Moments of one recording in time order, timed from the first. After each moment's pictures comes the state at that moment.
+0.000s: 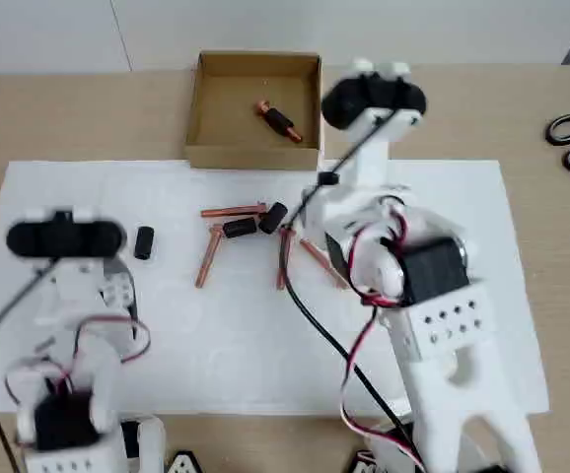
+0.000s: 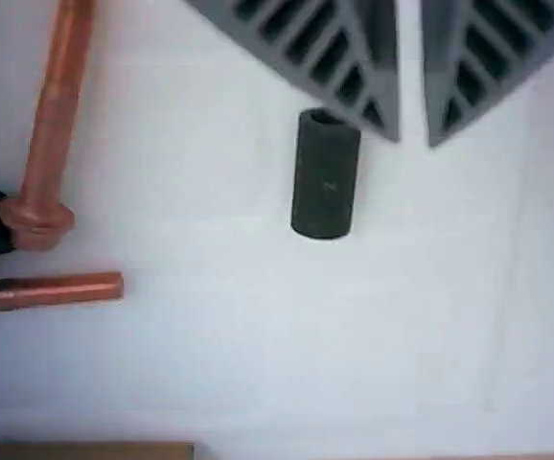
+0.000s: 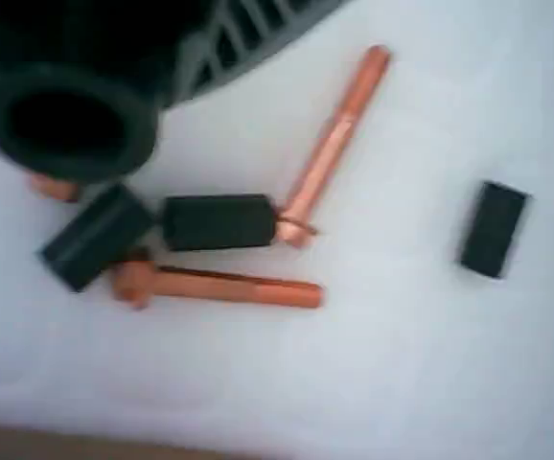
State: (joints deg) left arm -11.9 -76.1 58.2 63.3 -2.5; right arm -21.8 -35.7 19.5 67.3 -16.7
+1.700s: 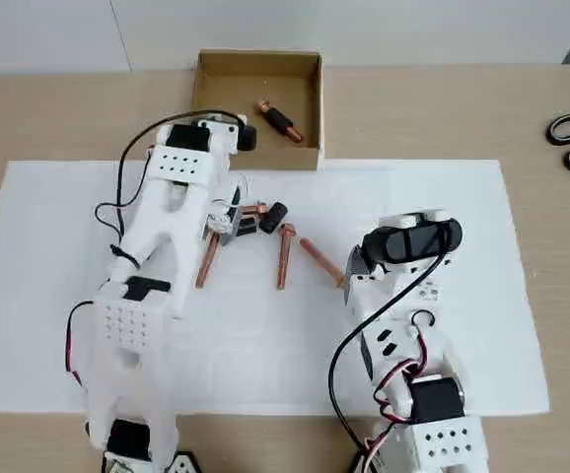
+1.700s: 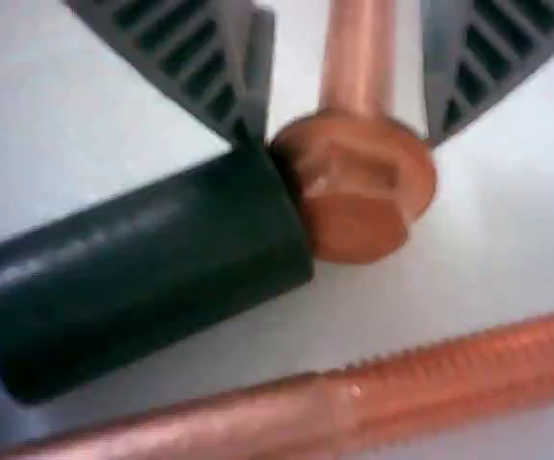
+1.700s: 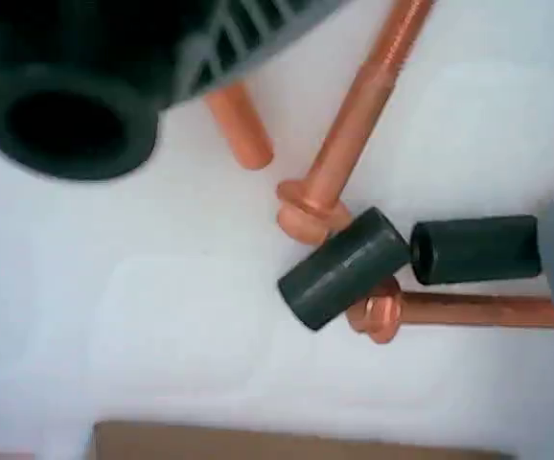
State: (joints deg) left arm 6.3 44.0 -35.8 99.3 2.8; right arm -12.2 -83.3 83.9 34.9 -9.1
